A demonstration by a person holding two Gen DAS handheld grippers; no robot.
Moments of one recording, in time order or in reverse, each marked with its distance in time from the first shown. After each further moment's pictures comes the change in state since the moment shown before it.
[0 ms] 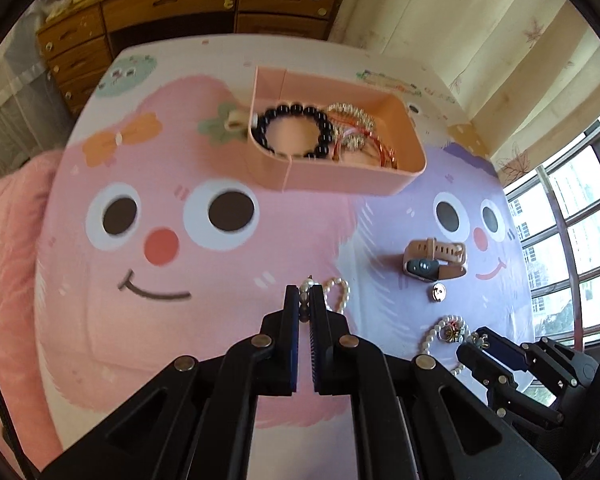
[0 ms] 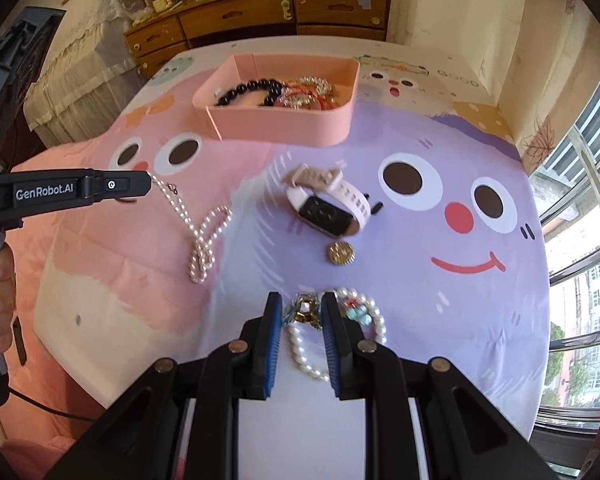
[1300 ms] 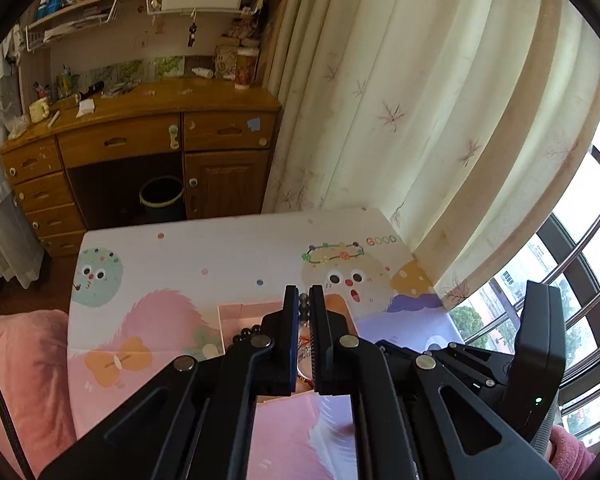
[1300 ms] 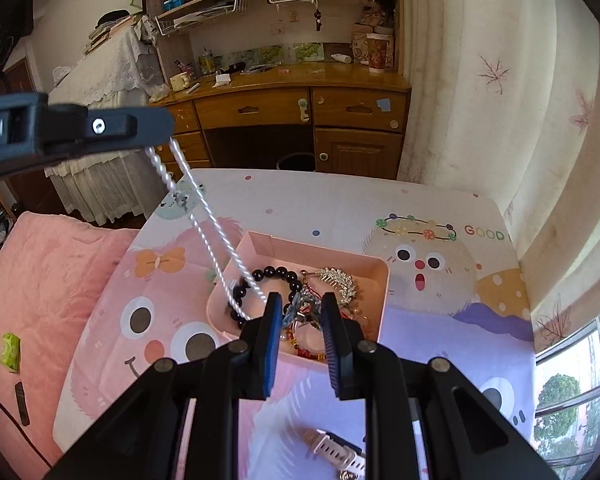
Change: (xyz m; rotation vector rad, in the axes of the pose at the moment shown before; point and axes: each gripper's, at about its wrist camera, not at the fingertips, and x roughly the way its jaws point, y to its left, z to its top) left arm -0.085 -0.023 0.151 0.159 -0.345 -0.137; right arm -0.012 0.013 0.155 -0.048 -0.293 0.034
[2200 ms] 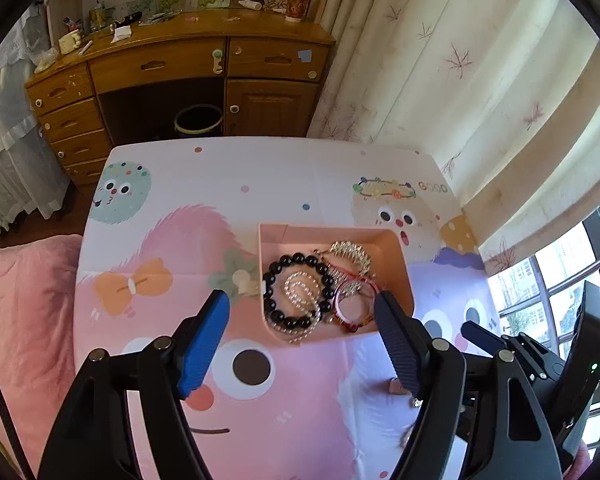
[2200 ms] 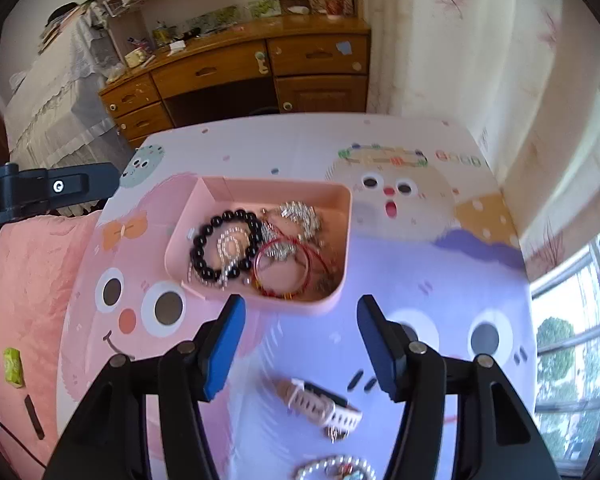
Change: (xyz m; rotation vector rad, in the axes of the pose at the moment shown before) left arm 0.031 0.036 -0.043 -0.118 0.216 0.118; right arm 0.009 -0.027 -0.033 0.150 0.178 -0.069
